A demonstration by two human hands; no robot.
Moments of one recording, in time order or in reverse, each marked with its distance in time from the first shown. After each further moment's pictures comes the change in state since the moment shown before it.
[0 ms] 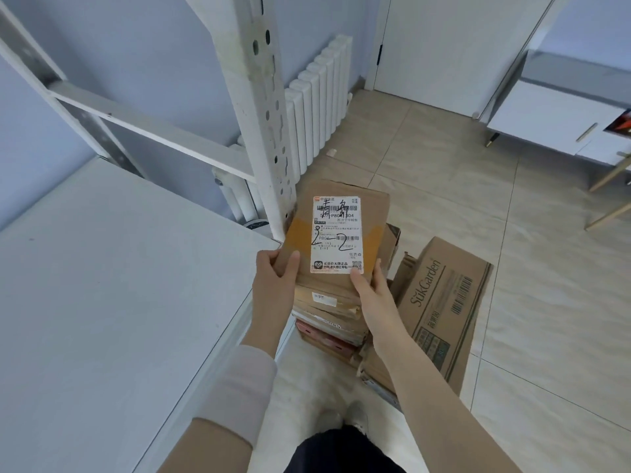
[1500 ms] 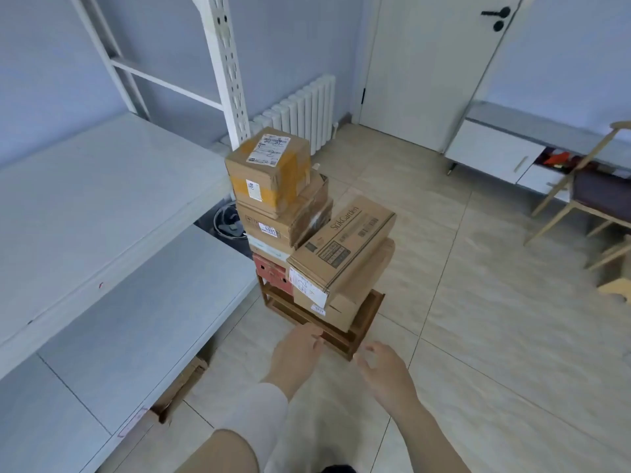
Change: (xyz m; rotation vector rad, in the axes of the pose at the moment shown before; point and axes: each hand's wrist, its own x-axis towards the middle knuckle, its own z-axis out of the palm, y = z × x) left_hand -0.393 -0.100 0.102 0.574 -0.375 0.080; right_hand -0.253 0.222 -0.262 -0.905 0.014 -0.154
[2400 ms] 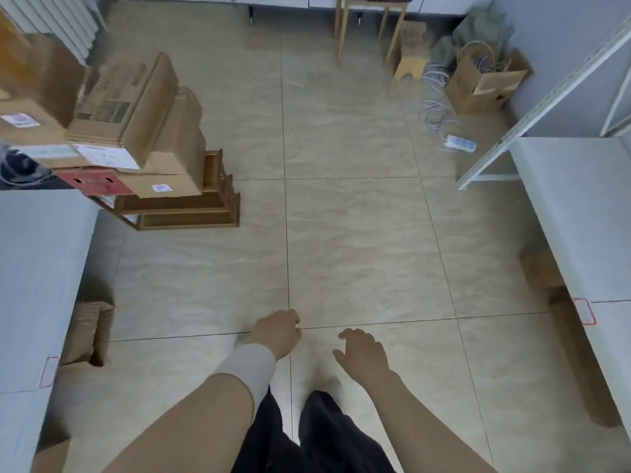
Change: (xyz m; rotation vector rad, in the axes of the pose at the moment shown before) left_hand -0.300 -0.018 0.268 0.748 -0.647 0.334; right_hand -0.361 0.298 0.116 -0.142 -0.115 0.471
